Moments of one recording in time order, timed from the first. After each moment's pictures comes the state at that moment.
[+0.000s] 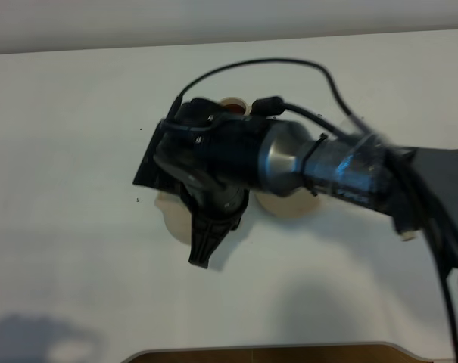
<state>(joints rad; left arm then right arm) 0.02 0.01 -0.51 -0.11 1.06 0.04 0.99 2.11 -1.66 -0.23 1.06 -0.17</state>
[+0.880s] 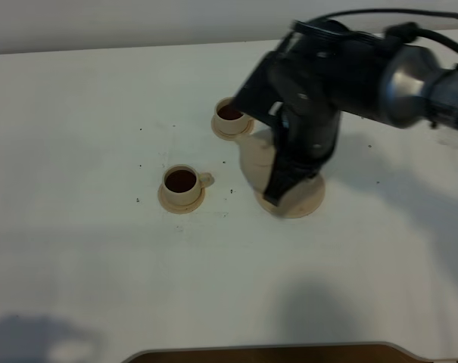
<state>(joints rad) 0.02 0.01 -0.51 -0.11 1.06 0.04 0.70 1.93 -1.42 -0.17 0.94 -0.18</state>
